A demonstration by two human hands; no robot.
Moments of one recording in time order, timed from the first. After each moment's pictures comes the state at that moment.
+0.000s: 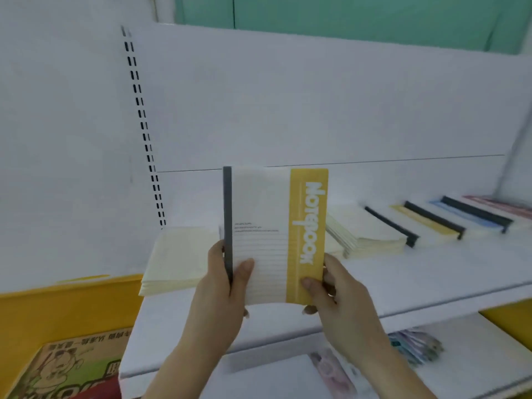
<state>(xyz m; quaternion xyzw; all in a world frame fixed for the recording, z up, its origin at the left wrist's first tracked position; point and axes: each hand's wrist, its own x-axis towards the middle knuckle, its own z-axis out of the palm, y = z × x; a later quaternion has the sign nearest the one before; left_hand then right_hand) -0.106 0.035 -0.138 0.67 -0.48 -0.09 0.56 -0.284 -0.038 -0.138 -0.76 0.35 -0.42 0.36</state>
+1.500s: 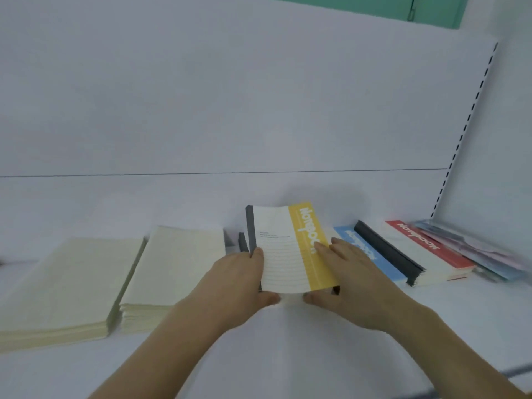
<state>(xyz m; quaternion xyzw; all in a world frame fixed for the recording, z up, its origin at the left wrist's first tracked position) -0.389 -0.329 -0.115 0.74 -0.66 0.02 0.09 -0.589 -0.433 -0.124 -0.91 0.39 -0.10 0.03</state>
